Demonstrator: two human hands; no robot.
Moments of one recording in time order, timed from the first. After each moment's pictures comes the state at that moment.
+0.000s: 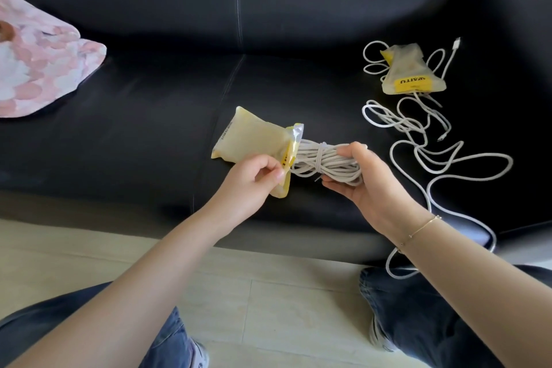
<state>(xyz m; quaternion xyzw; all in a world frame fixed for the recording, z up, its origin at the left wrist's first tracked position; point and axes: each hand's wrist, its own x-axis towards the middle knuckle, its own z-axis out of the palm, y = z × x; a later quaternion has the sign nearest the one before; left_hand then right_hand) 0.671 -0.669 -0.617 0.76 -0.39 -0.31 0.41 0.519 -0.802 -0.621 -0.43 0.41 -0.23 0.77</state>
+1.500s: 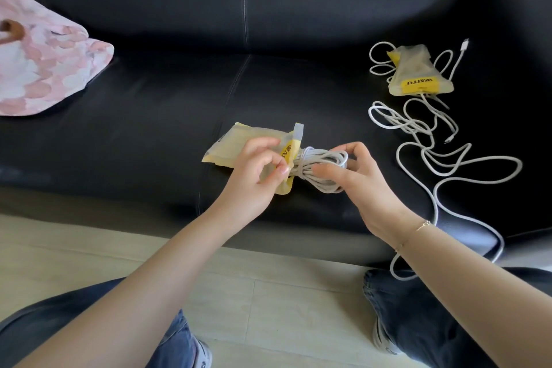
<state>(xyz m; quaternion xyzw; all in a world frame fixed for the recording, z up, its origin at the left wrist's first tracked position) 0.678 -0.669 -0.626 0.74 -0.48 -0.22 0.42 0.529 -0.788 -0.623 -0.59 0.39 -0.22 0.67</state>
